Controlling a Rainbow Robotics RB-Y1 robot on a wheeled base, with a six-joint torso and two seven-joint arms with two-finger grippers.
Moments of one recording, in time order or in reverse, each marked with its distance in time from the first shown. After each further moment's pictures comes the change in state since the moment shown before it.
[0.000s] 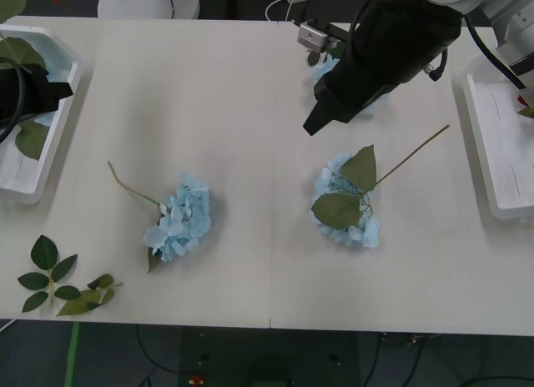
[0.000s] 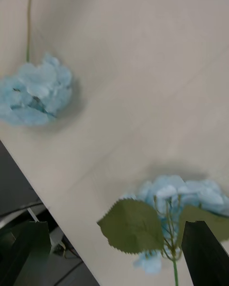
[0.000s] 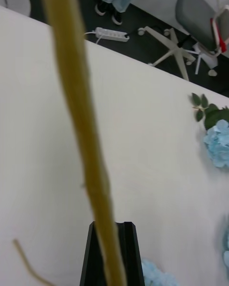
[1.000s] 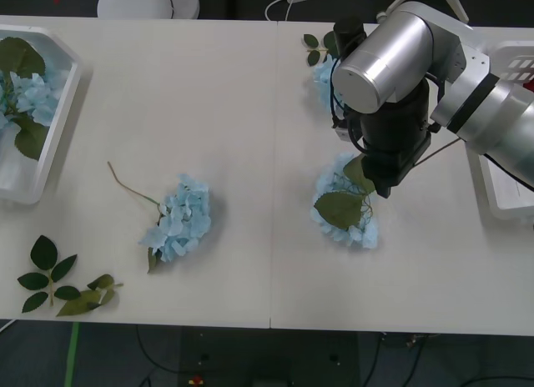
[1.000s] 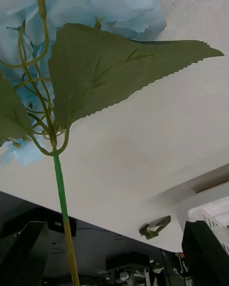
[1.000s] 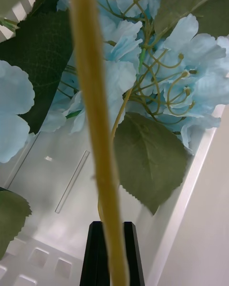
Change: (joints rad) right arm -0.002 0.067 0.349 0.163 0.426 0.227 0.003; left arm -0.100 0.105 -0.128 0.547 -0.181 -0.071 0.000
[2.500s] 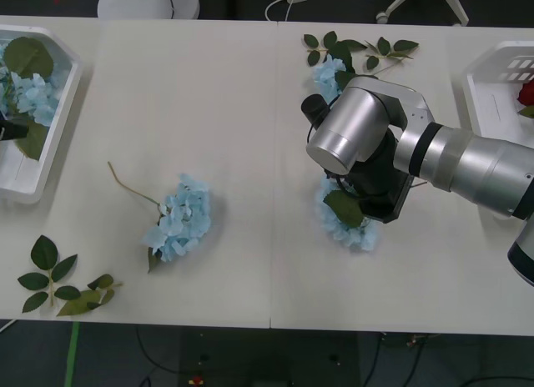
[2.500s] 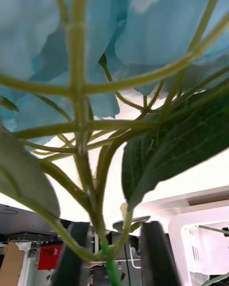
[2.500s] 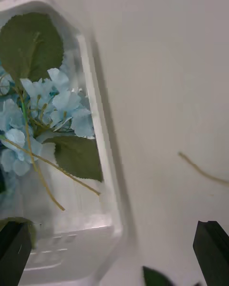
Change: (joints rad) right arm 0.000 0.082 0.285 0.157 0.043 -0.120 0.104; left arm 0.124 0.061 0.094 -0.715 -0.283 0.433 -0.313
